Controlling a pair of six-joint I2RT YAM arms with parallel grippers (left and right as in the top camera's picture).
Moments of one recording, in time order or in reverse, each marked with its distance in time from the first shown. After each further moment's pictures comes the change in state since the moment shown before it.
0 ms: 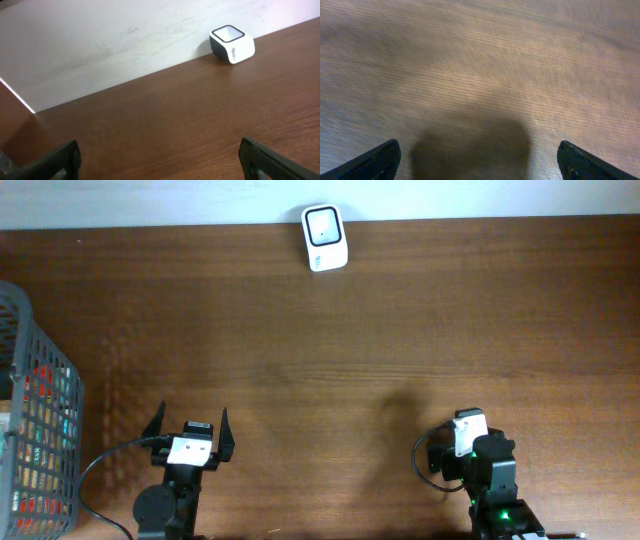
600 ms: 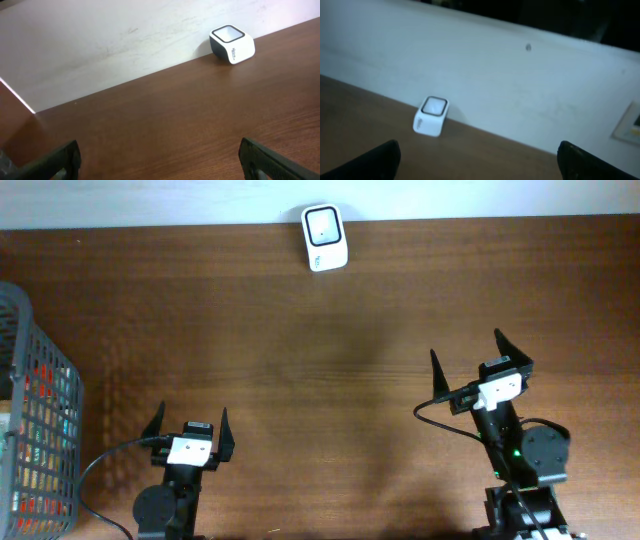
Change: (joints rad) left arm 0.000 -0.001 0.000 0.000 0.000 0.000; right arm 0.000 -0.062 0.291 0.489 -0.230 -0.087
